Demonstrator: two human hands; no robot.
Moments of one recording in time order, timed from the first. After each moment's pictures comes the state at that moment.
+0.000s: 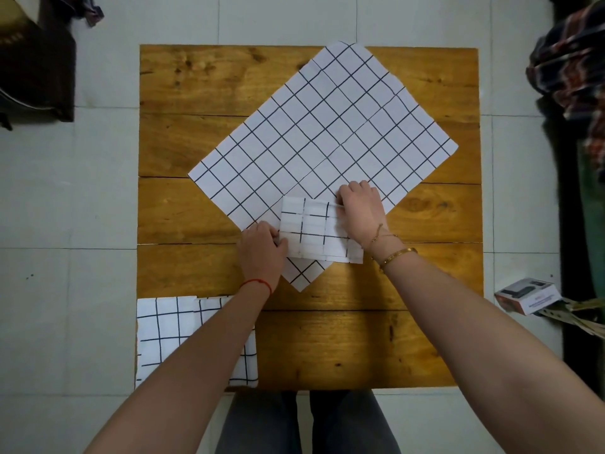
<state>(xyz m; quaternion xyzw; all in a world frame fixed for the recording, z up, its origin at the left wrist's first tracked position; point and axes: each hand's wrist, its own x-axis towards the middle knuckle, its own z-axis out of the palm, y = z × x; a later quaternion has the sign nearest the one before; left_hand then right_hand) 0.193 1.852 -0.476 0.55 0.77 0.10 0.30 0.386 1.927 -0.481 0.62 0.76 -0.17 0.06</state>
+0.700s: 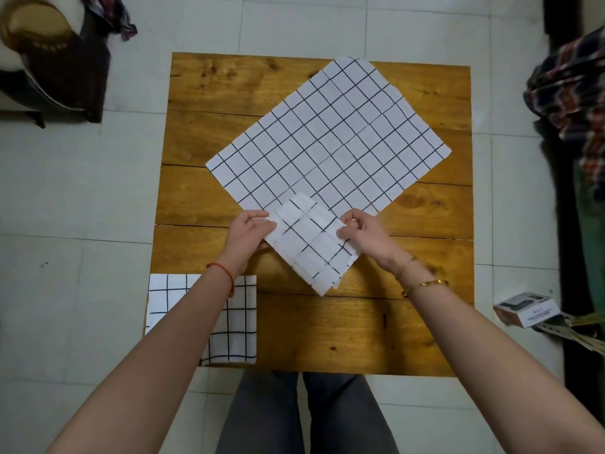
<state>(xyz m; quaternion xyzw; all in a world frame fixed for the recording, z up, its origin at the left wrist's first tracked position) 0.158 1.843 -0.421 0.22 0.71 0.28 0.60 0.400 1.863 -0.428 0.62 0.42 -0.64 -0.16</state>
